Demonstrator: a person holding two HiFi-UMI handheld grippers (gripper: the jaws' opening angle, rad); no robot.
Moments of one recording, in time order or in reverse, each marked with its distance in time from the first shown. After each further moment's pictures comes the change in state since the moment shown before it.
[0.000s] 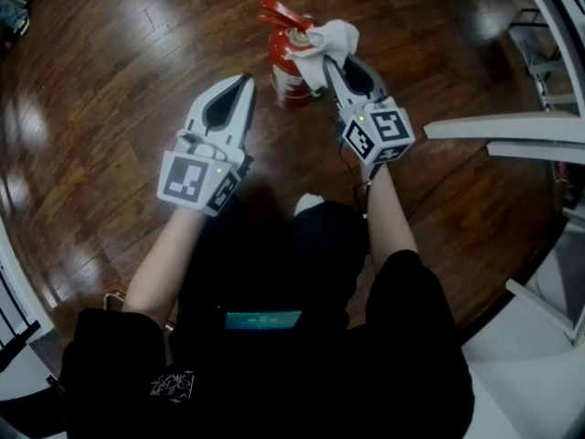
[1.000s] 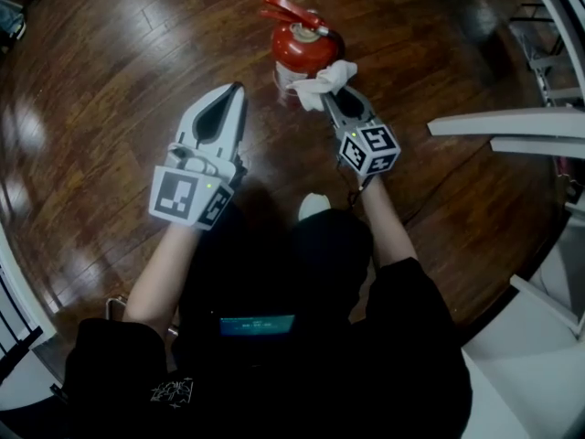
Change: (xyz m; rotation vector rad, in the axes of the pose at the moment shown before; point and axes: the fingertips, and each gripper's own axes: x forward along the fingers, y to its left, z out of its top) left arm -0.023 0.009 -0.004 -0.025 -0.016 0.005; right arm -0.015 -0.003 -0.114 0.094 0.137 -0.013
